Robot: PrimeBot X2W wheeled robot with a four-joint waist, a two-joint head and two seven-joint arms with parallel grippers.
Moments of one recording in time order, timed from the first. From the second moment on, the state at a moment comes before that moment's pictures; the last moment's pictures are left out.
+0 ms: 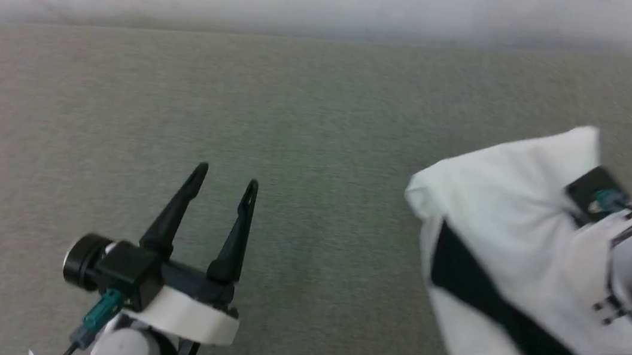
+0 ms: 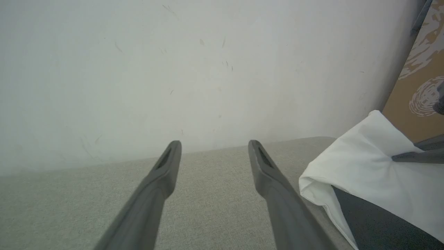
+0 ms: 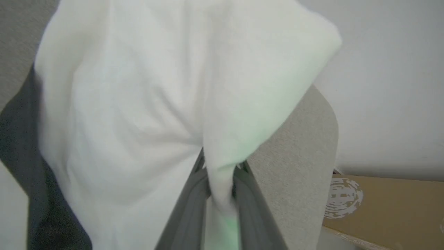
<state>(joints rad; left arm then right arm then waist) -0.06 0.05 -0.14 -0.06 -0.09 -0.12 -0.26 -0.42 -0.59 0.43 0.05 0.18 0.13 0.63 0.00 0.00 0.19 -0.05</state>
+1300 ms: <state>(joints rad) -0.32 0.11 -0.25 -0.09 -0.07 -0.12 -0.26 -0.57 -0.83 0.04 0.70 -0.04 0.13 0.05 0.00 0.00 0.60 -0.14</state>
